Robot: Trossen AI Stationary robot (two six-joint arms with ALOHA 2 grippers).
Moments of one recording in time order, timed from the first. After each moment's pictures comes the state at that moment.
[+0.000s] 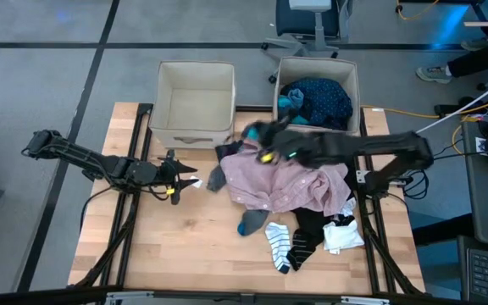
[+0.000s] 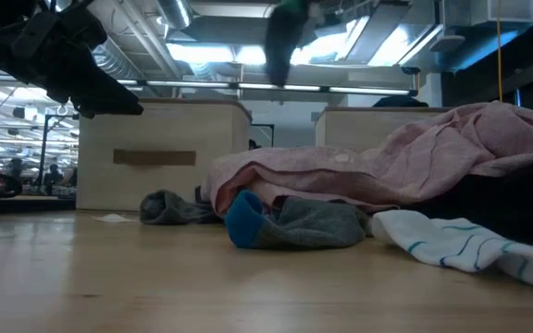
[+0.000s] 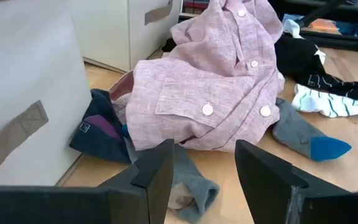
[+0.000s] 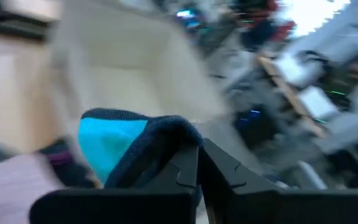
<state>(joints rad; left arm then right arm) -0.25 0.63 0.24 0.01 -0.48 -0.23 0.06 1.55 1.58 -0.52 0.87 -0.29</state>
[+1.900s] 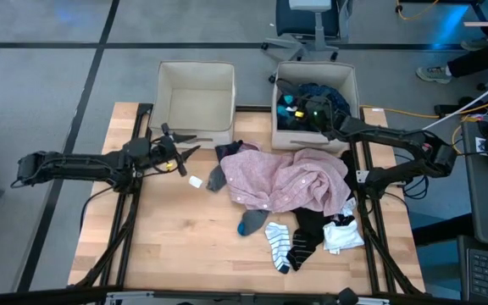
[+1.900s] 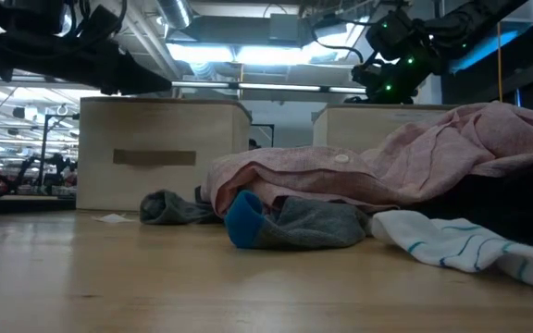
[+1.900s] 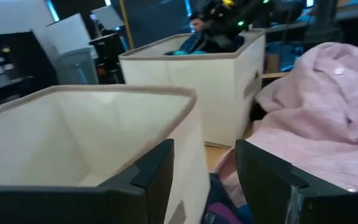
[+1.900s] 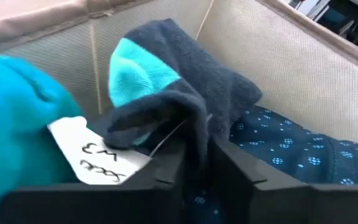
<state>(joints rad) 0.20 0.63 0.20 0.38 -0.30 0.24 -0.56 1.33 0.82 0.01 0.52 -0.11</state>
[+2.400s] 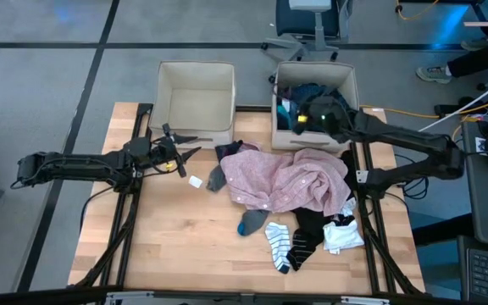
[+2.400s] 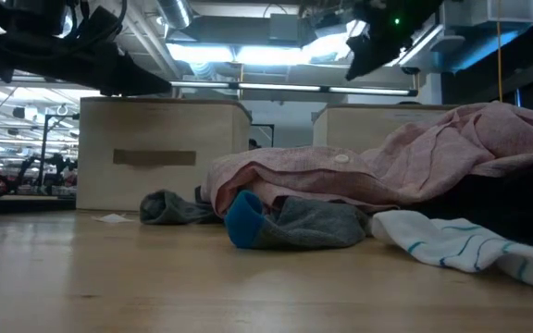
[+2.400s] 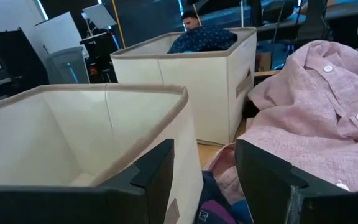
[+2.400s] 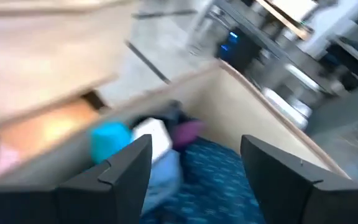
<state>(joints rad) 0.21 0.63 0.20 0.36 -0.27 0.23 -0.32 1.22 1.11 -0.42 0.66 -0.14</state>
